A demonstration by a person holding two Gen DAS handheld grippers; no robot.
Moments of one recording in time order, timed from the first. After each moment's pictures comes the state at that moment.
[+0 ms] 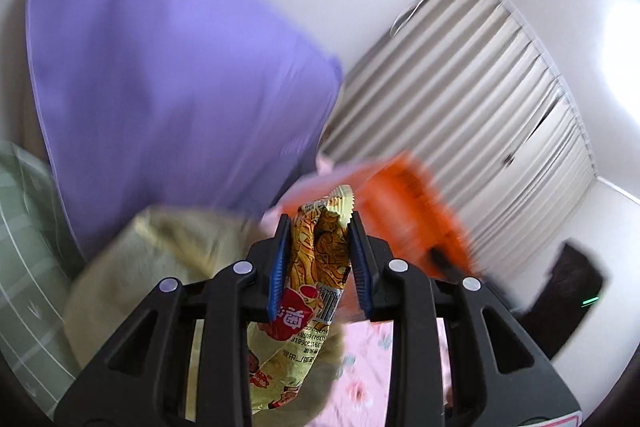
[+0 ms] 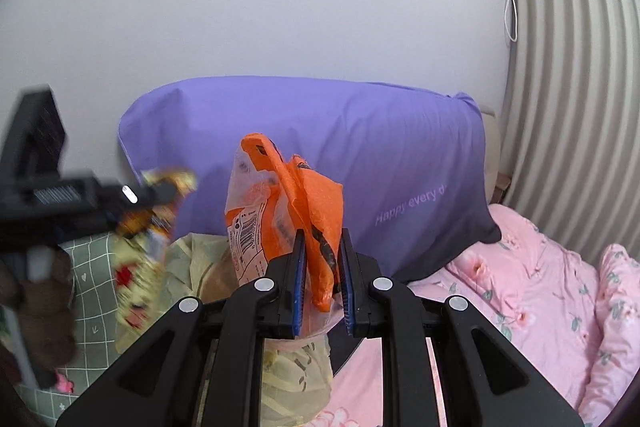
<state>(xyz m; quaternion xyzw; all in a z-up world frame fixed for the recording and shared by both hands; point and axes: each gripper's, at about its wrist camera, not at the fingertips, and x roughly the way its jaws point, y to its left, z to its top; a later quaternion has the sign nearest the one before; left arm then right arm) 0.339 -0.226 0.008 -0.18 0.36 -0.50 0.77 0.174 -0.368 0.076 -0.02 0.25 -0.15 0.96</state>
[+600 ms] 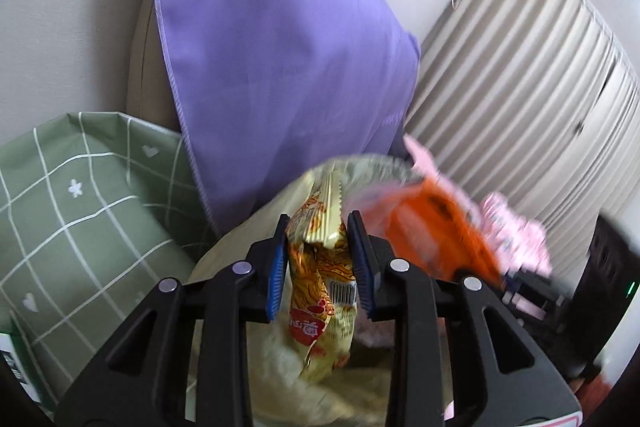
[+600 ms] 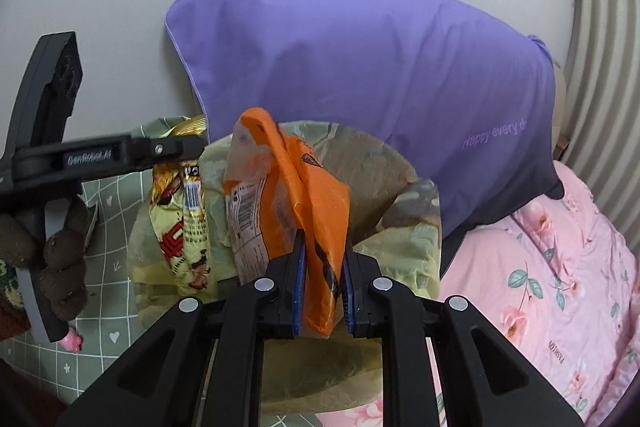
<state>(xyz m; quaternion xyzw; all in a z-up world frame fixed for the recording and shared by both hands) 0.348 -0.174 -0.049 -0.08 0.36 -0.40 0.84 0.217 -0.322 -0.028 -0.01 0.37 -0.06 0.93</state>
